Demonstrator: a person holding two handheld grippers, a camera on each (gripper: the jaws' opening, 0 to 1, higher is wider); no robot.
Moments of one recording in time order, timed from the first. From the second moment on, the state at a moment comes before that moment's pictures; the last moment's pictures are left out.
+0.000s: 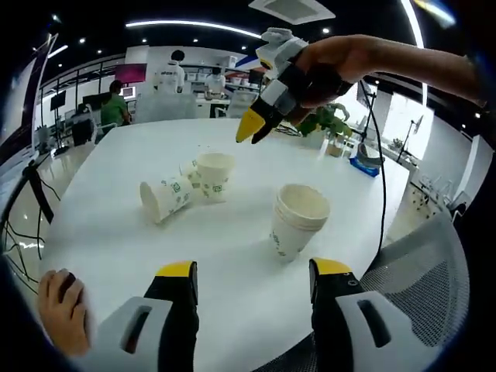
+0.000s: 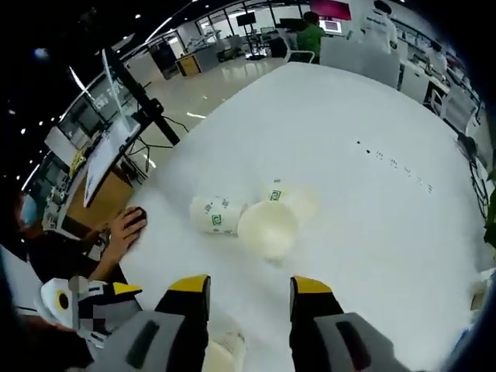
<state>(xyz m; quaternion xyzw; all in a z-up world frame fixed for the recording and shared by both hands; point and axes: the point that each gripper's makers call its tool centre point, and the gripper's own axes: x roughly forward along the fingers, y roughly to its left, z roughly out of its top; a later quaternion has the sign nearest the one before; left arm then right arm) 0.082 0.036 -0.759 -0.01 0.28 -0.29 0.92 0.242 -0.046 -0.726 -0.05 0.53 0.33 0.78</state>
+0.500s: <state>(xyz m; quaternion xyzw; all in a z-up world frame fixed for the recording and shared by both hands) 0.083 0.037 -0.760 -0.01 0.28 -0.29 0.91 0.279 -0.043 -0.766 0.02 0.56 0.28 0.78</state>
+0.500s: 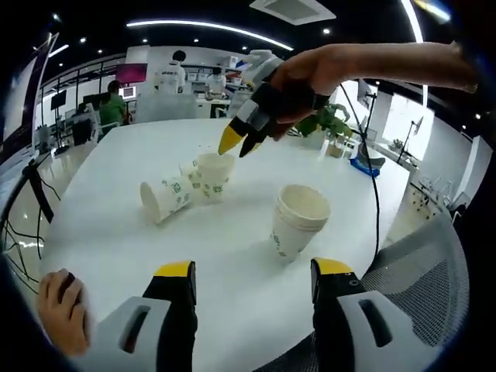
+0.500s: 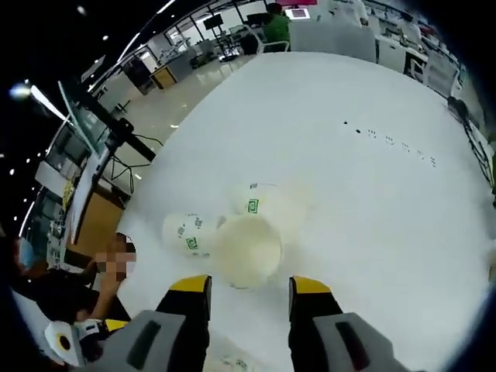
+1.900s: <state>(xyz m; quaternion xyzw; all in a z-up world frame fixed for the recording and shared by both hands) 0.082 0.035 -0.763 -0.01 0.29 -0.29 0.91 0.300 -0.042 -0.833 -0.03 0.60 0.25 0.76</state>
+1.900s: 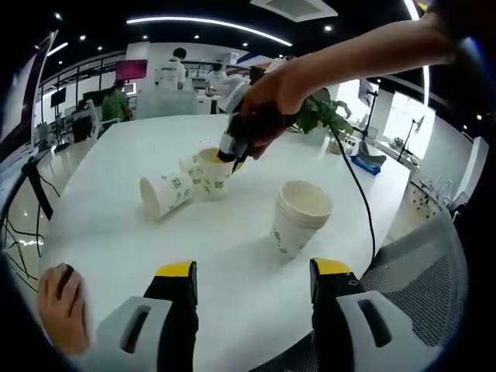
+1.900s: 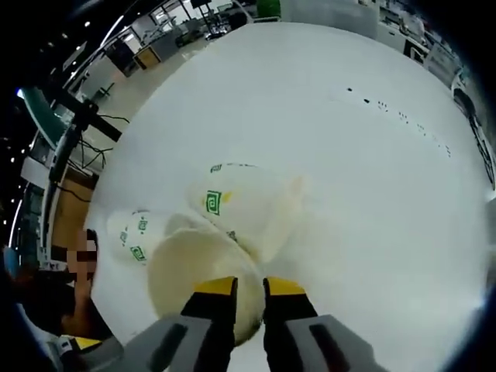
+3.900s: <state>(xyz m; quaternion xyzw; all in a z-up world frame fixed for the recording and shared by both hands) 0.075 0.031 -0.760 0.01 0.28 -0.31 0.91 0.245 -0.082 -0.739 -0.09 0.56 0.31 0.76</state>
